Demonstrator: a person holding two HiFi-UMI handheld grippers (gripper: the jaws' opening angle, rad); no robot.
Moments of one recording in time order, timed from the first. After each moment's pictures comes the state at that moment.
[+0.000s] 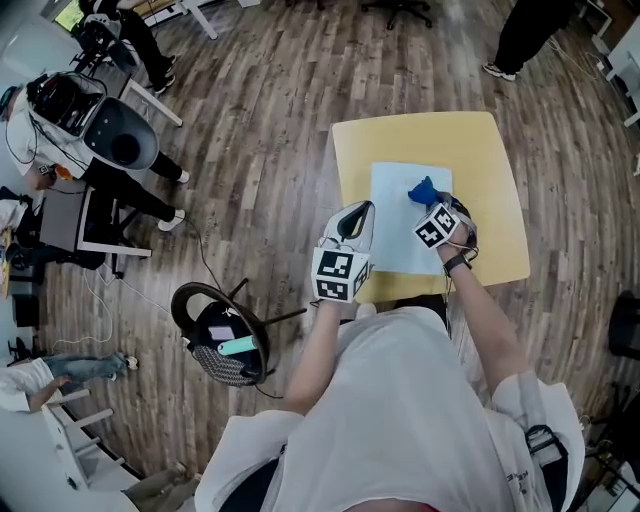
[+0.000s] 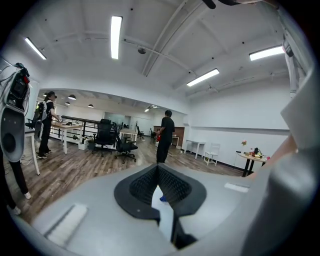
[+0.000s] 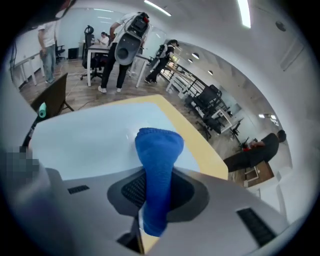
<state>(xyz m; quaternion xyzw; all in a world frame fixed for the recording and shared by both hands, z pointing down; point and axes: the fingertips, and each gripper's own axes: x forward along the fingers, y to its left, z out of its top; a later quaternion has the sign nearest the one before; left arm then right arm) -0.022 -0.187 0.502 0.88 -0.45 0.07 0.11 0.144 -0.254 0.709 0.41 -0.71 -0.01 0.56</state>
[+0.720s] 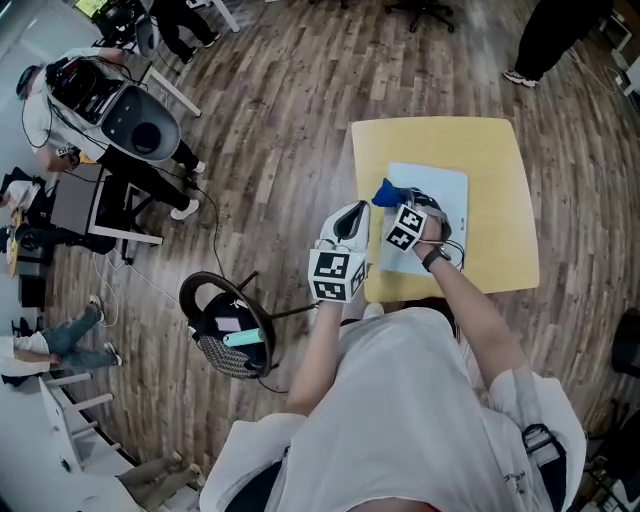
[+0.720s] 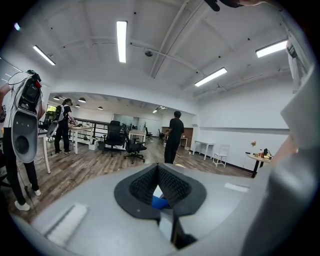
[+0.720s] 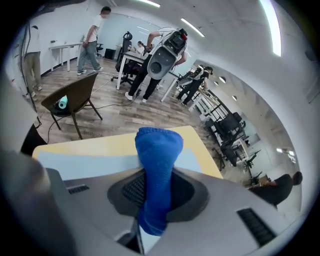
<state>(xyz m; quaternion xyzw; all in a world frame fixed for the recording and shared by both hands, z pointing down) -0.067 -0.182 0.501 0.86 -0.49 0.06 0.11 -0.005 -0.254 0.719 0.28 -0.78 -0.12 0.55</state>
